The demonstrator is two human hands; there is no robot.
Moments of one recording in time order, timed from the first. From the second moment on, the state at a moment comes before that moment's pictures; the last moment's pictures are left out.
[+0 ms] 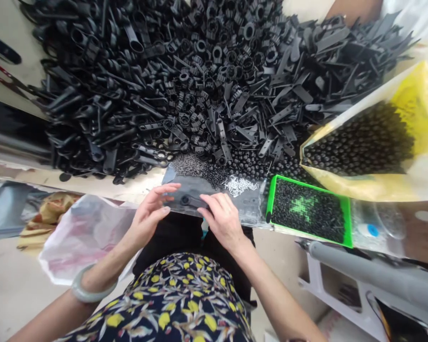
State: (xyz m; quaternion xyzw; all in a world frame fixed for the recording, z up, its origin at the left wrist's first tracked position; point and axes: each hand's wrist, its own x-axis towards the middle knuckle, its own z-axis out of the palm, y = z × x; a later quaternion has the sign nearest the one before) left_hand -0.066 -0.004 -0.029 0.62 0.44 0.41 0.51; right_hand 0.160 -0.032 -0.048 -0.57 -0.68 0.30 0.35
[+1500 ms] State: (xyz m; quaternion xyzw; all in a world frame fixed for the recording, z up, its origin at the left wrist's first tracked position) left_hand -0.002 0.006 -0.075 0.80 0.40 0.38 0.24; right_hand 0.183 -0.023 -0.032 -0.61 -0.68 0.28 0.30
